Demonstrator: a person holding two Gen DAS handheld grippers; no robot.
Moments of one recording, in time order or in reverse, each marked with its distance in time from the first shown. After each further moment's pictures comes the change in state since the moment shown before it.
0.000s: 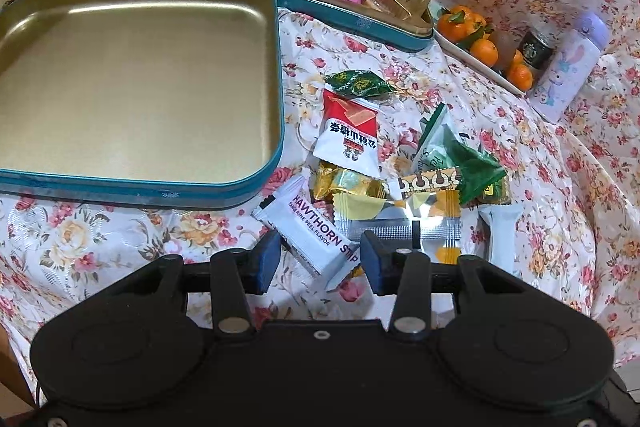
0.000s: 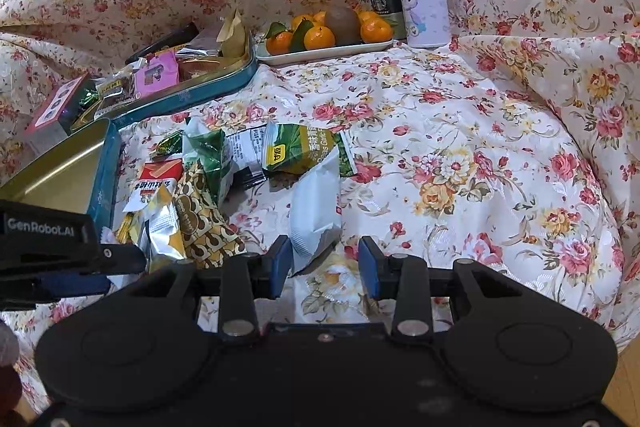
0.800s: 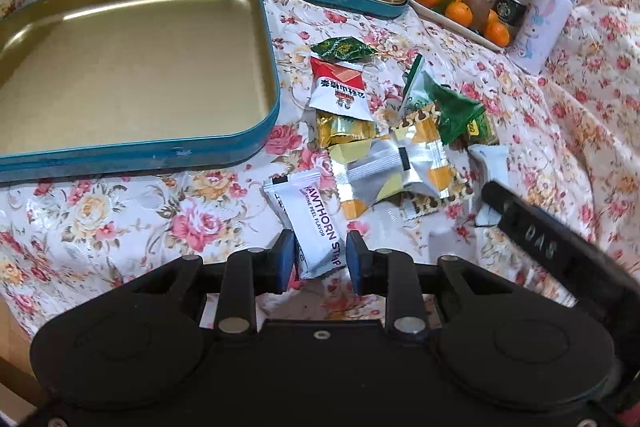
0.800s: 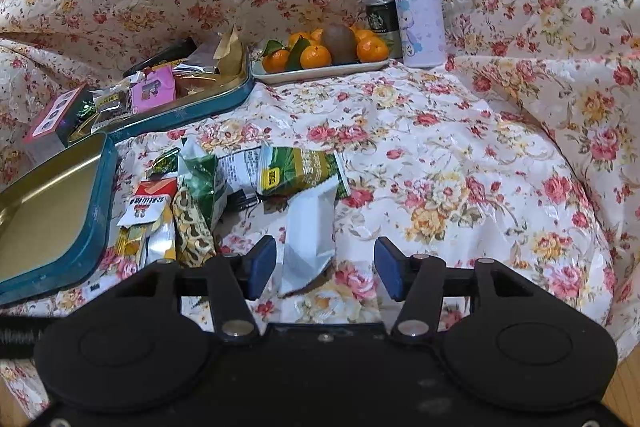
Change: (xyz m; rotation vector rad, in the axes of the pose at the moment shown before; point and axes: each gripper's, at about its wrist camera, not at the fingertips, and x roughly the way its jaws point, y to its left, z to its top) left arm -0.020 0.005 -0.020 0.126 0.037 -0.001; right arm -0.001 0.002 0.007 -0.012 -0.053 -0.023
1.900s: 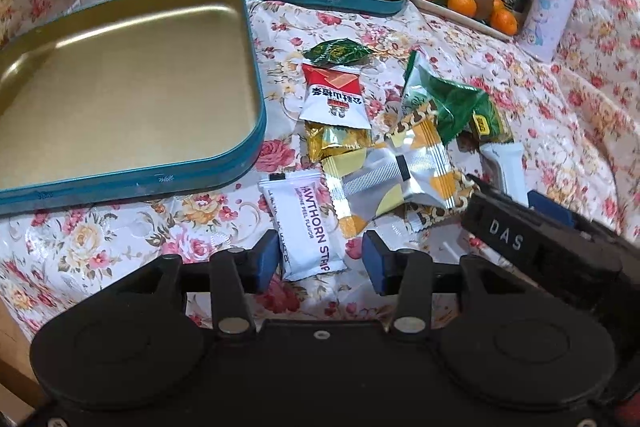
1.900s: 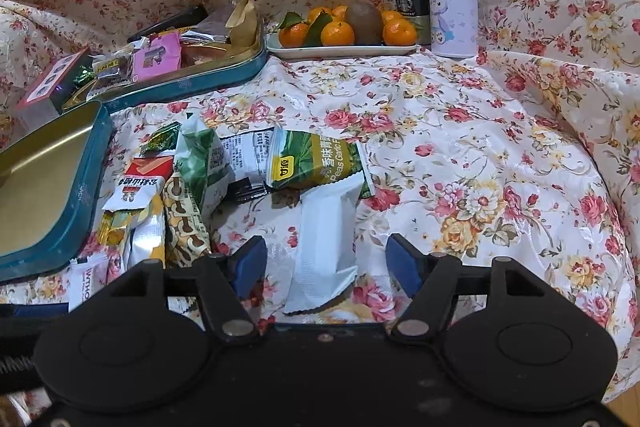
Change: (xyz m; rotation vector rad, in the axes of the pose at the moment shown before) left arm 0.016 -0.015 0.009 0.045 -0.003 0.056; right arm 0.033 0.012 0.007 -0.082 0.059 0.008
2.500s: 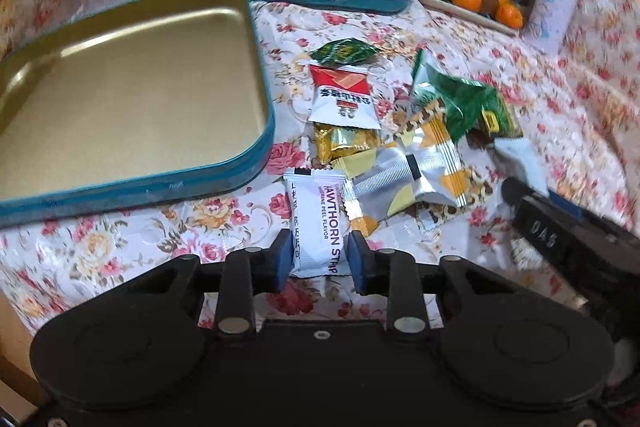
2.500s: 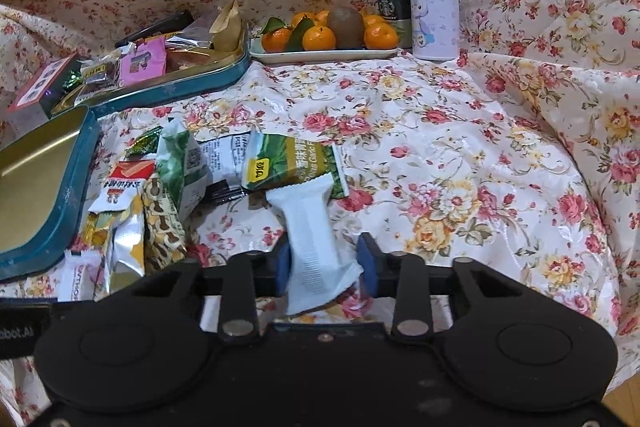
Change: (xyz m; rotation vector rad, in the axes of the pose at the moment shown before) left arm 0.001 -0.006 -0.003 0.064 -0.010 0.061; right arm -0.006 -0.013 -0.001 0.005 -0.012 -0.029
